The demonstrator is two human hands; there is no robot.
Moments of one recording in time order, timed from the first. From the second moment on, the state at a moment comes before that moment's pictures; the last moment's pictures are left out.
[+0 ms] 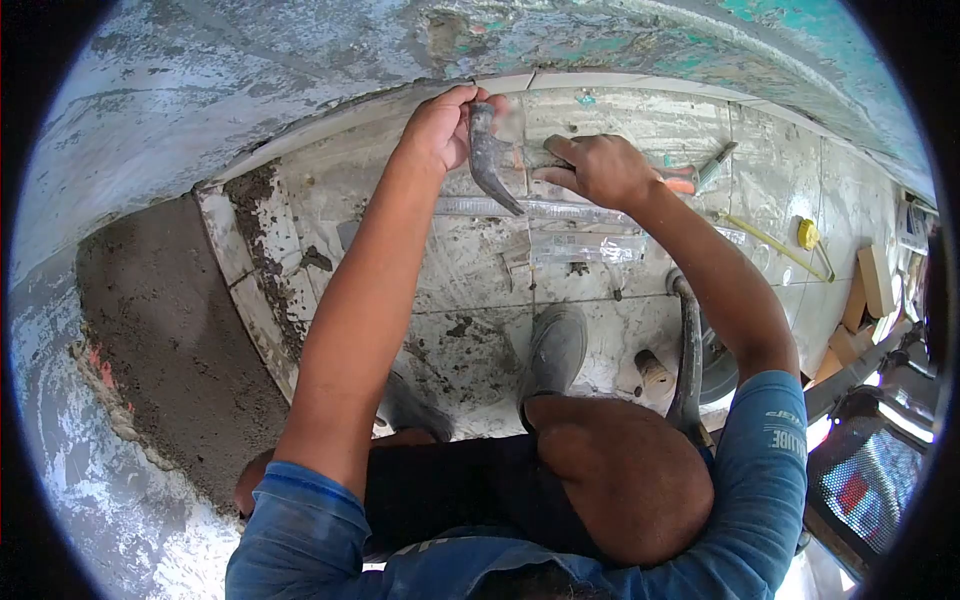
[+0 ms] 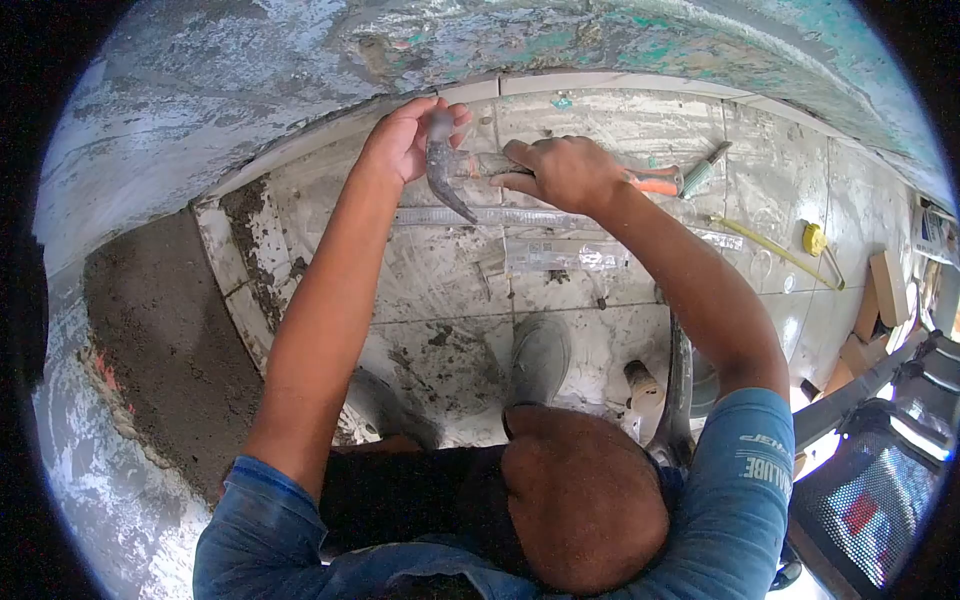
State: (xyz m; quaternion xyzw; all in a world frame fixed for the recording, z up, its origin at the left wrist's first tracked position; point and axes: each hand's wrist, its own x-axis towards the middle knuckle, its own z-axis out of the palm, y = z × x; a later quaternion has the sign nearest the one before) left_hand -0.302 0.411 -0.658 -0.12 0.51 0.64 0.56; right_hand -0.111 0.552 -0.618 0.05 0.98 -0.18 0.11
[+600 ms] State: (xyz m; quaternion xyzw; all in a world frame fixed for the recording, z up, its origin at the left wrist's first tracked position) left_hand -0.279 0.422 -0.679 0.13 0.68 0.52 0.50; right_hand -0.078 0.565 -0.619 0.05 0.98 -0.18 0.05
